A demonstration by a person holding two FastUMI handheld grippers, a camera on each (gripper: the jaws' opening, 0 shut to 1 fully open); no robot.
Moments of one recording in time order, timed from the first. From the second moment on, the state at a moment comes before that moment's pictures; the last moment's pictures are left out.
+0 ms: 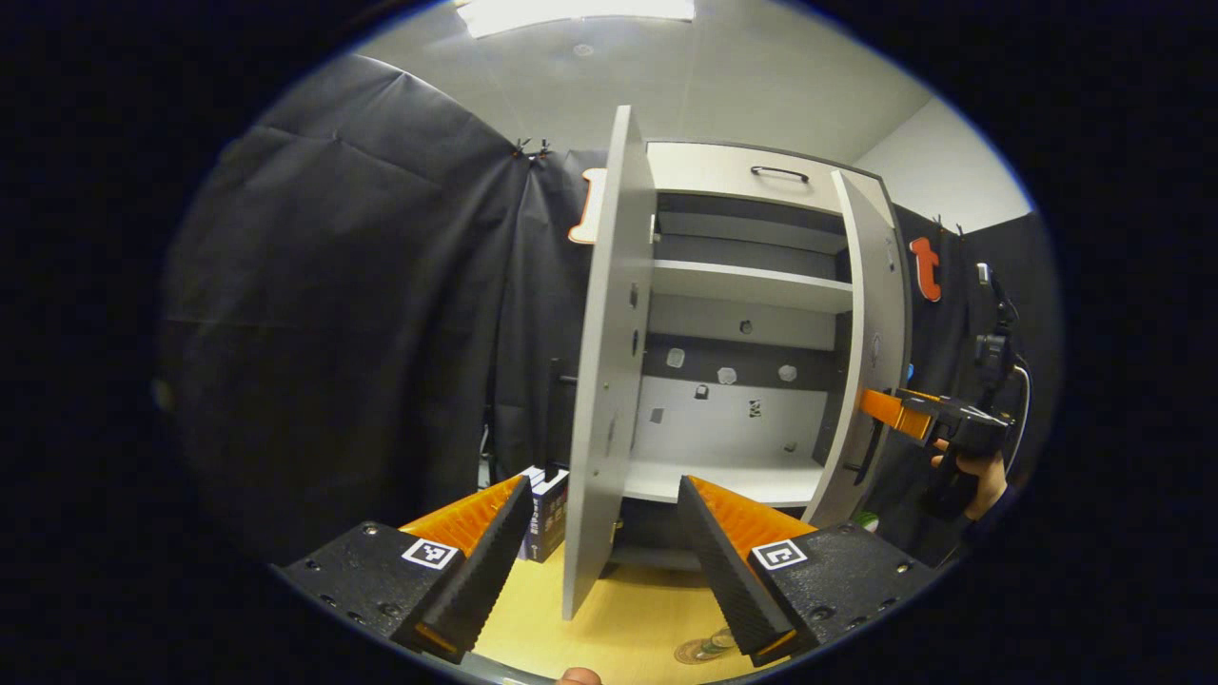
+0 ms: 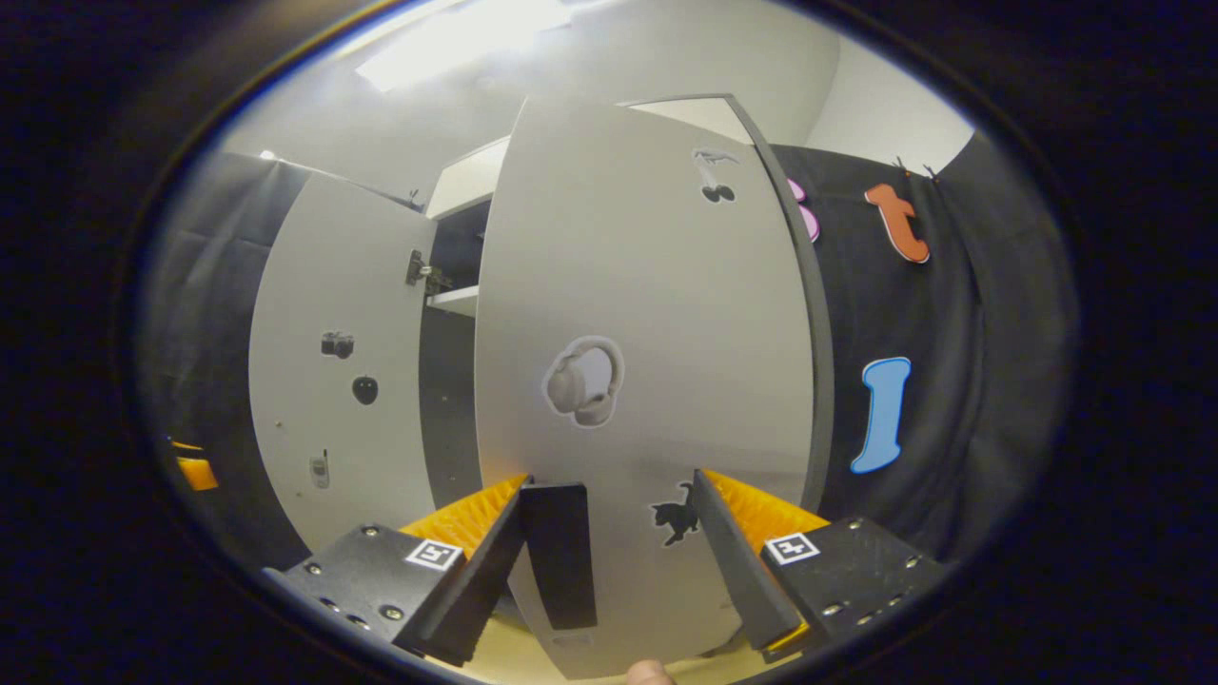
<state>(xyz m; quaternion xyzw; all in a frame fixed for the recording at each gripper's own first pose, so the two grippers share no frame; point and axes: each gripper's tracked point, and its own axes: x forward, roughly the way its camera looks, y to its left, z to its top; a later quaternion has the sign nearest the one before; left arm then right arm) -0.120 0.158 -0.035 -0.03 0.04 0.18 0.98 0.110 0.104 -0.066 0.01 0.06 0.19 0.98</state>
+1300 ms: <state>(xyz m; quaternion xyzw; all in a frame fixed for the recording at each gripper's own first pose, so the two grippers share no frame) -0.183 0.231 -0.022 -0.03 0.03 0.31 0.95 0.182 0.161 -0.091 0.00 0.07 0.11 0.99</state>
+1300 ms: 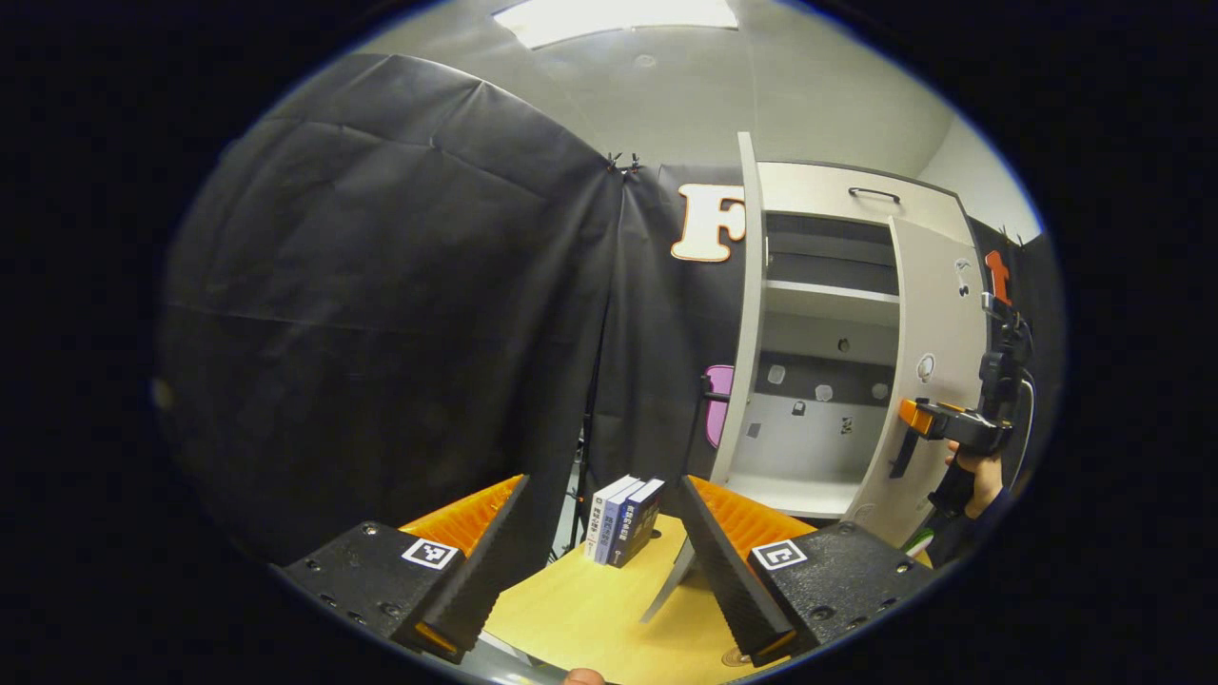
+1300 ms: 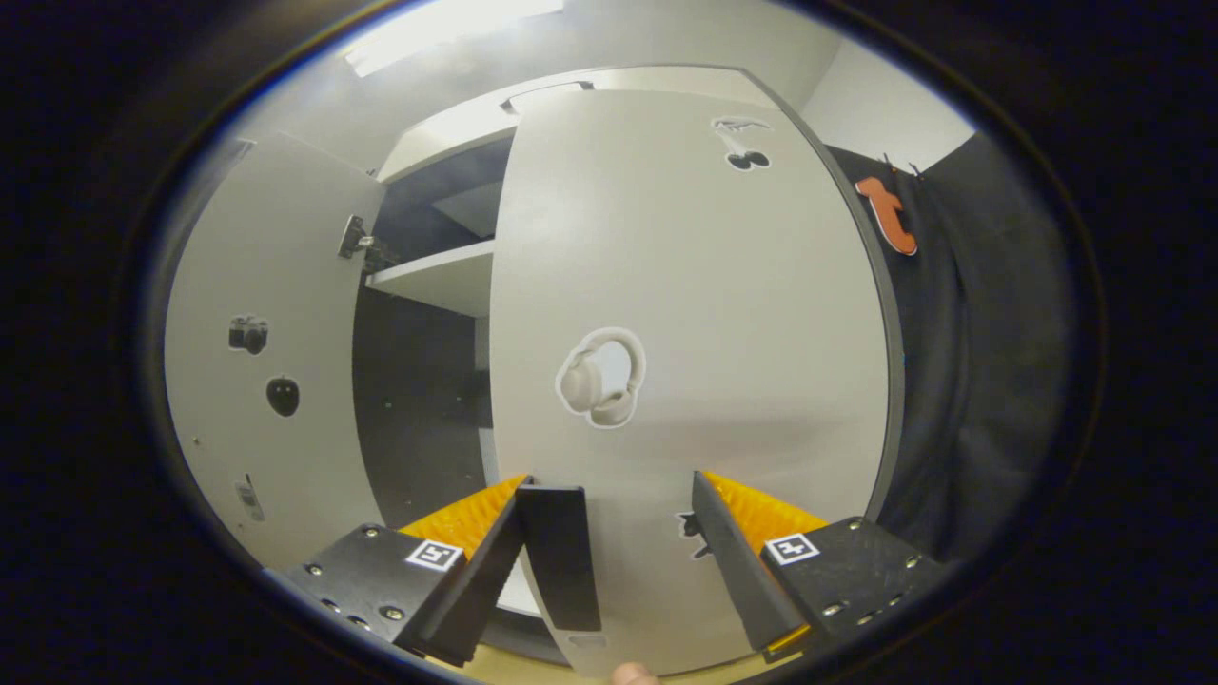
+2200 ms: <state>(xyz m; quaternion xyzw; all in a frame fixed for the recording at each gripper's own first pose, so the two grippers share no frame) -0.192 0.252 -0.030 -0.03 0.03 0.33 0.94 0.191 0.168 -0.098 -0.03 0.07 0.07 0.99</state>
